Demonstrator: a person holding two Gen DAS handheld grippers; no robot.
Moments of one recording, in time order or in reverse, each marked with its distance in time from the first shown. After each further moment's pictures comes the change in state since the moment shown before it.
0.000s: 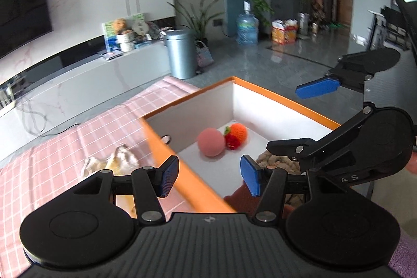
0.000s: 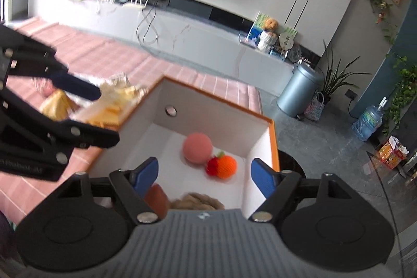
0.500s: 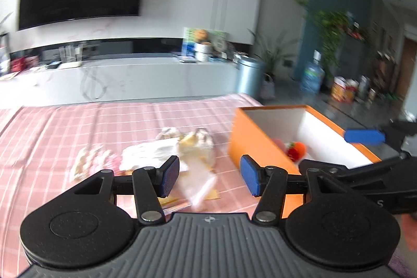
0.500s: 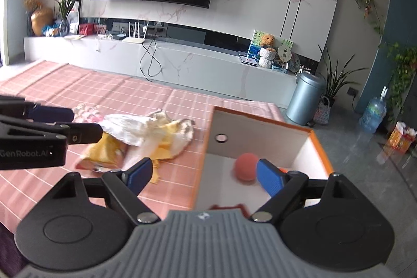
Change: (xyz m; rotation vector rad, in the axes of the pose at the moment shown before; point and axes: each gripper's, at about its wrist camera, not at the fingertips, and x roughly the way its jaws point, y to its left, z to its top) left arm -0.066 0.069 -0.067 -0.349 -0.152 0.218; right arm -0.031 0.094 0.007 0.160 -0.110 0.025
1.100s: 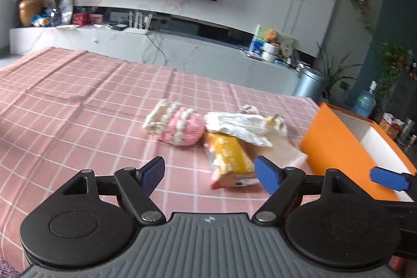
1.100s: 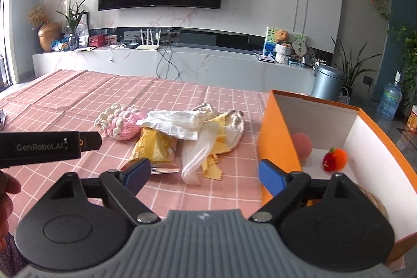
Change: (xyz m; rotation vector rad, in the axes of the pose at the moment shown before) left arm -0.014 0.087 -0.055 -0.245 0.009 0.215; right arm 0.026 0.076 -0.032 0.066 -0.031 0.076
